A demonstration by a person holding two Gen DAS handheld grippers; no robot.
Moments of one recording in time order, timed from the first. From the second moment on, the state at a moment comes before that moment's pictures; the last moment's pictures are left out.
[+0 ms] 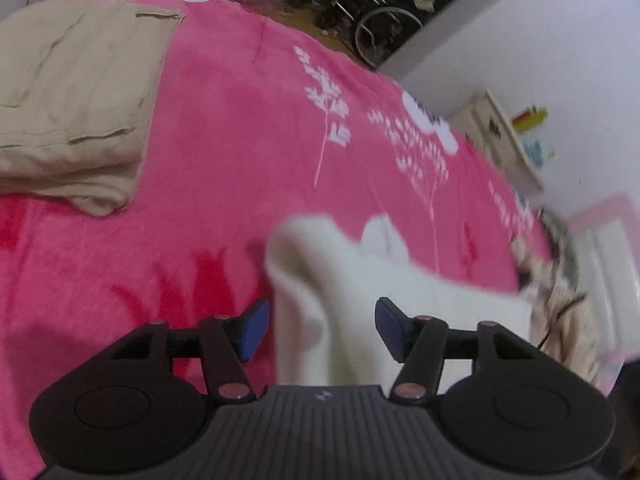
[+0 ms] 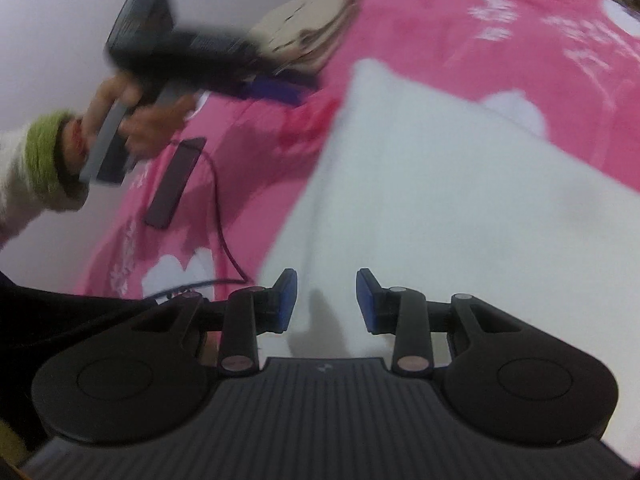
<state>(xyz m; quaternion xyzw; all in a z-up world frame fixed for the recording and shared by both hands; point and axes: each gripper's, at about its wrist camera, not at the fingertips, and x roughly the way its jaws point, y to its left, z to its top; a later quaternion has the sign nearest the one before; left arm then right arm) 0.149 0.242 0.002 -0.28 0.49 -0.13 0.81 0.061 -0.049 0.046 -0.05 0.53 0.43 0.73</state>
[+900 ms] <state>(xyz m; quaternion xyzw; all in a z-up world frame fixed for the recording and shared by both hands) 0.182 0.260 -0.045 -0.27 0.45 -0.17 0.84 0.094 -0.010 0.035 -0.10 0.41 0.50 0.76</state>
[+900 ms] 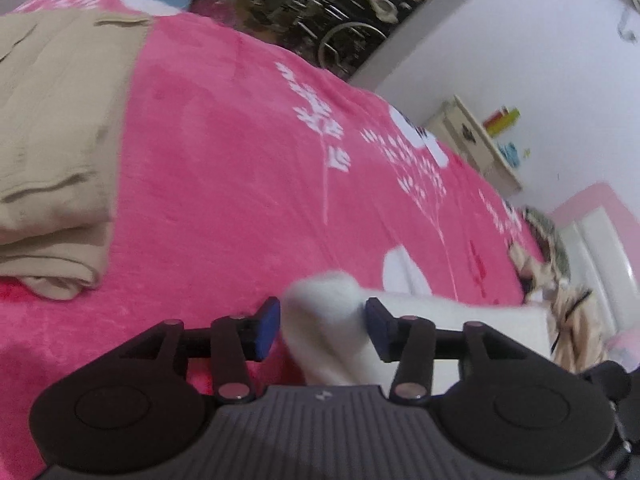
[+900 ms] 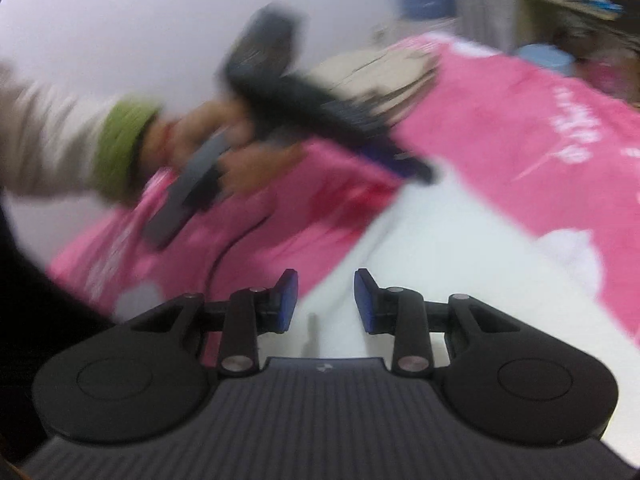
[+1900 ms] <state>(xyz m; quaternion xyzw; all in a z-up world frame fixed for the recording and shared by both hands) 0.195 0.242 -0.077 -0.26 0.42 -0.21 0.84 0.077 0.005 -0.003 -0.15 0.35 0.52 0.77</state>
